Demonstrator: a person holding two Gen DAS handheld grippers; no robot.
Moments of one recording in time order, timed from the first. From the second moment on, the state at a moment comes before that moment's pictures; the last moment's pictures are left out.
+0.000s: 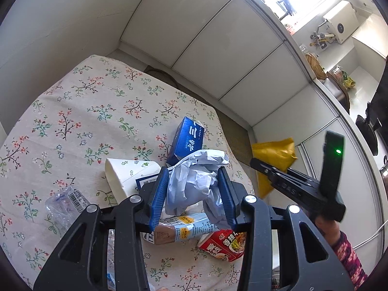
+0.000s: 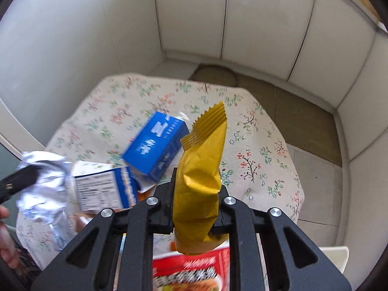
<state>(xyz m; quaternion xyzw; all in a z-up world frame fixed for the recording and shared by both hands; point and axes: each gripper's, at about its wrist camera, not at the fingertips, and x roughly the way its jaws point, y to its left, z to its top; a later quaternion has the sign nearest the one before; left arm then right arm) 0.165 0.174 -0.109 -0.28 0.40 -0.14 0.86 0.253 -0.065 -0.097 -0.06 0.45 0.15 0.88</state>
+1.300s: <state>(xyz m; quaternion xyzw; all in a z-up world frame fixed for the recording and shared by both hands) 0.059 -0.003 -0.020 -0.16 0.30 -0.18 0.92 0.078 -0.282 -0.068 0.07 0.34 -0.16 0.92</state>
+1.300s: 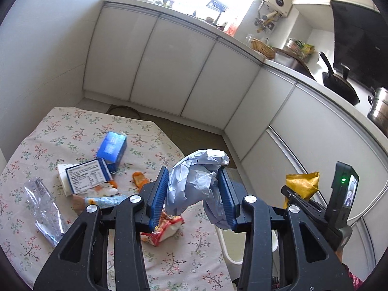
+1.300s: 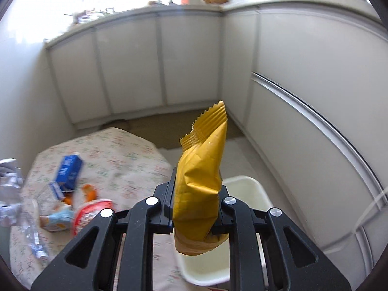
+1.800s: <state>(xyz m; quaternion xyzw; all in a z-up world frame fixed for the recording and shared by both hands) 0.079 -0.108 -0.027 -0.11 0.33 -0.23 0.91 0.039 -0.364 -0.070 0.16 0.32 -0.22 0.91</state>
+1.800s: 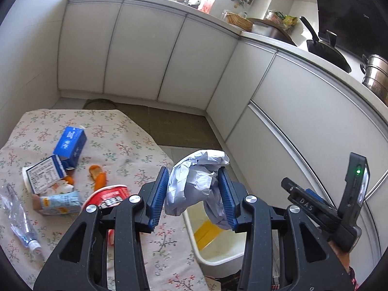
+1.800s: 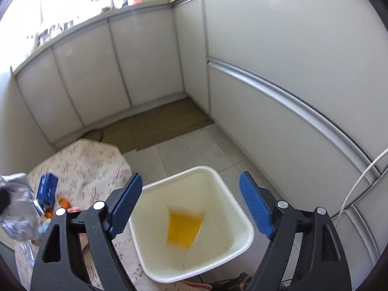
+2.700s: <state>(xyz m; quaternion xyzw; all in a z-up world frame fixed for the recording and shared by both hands) 0.115 -0.252 -0.060 -0.05 0.39 -0.31 0.87 0.011 -0.426 -0.064 0.12 0.28 -0.39 0.87</state>
